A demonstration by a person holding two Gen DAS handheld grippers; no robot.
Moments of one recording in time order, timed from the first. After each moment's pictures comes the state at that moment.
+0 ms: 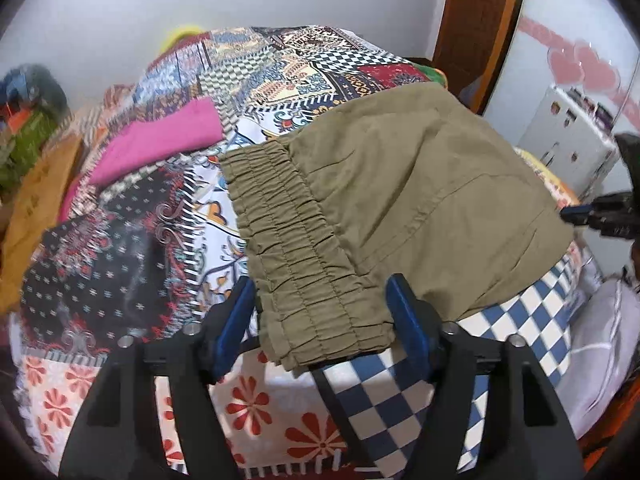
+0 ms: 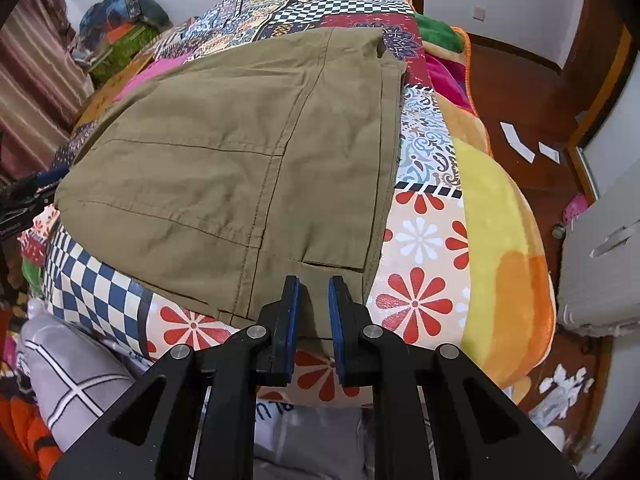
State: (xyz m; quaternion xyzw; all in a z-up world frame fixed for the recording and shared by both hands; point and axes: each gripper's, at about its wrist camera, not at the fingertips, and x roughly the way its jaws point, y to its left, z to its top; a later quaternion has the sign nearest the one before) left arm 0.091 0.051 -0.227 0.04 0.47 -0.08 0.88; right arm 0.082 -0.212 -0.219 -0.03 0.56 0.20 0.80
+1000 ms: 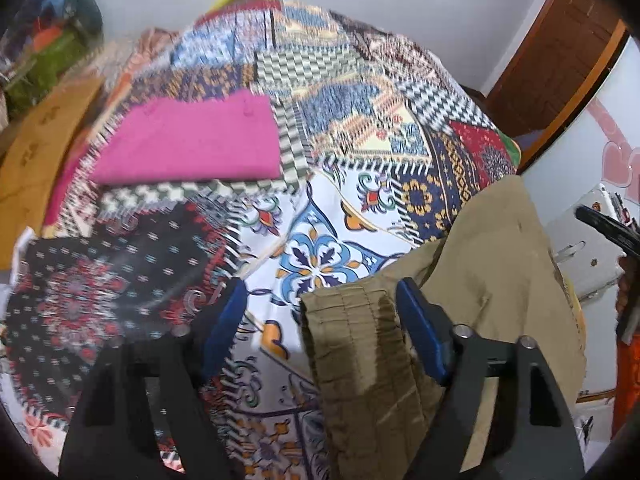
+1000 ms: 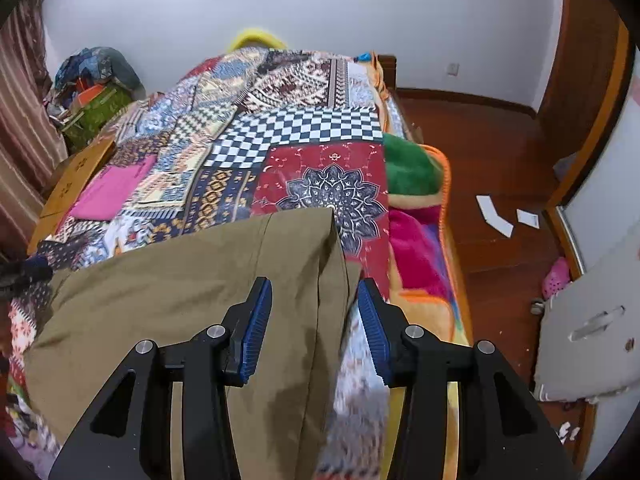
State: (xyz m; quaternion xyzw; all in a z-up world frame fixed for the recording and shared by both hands) left arm 0.233 0.127 -0.226 -0.11 0.52 -0.02 0.85; right arm 0.255 -0.204 -0.174 -0.02 0.48 0.16 0.86
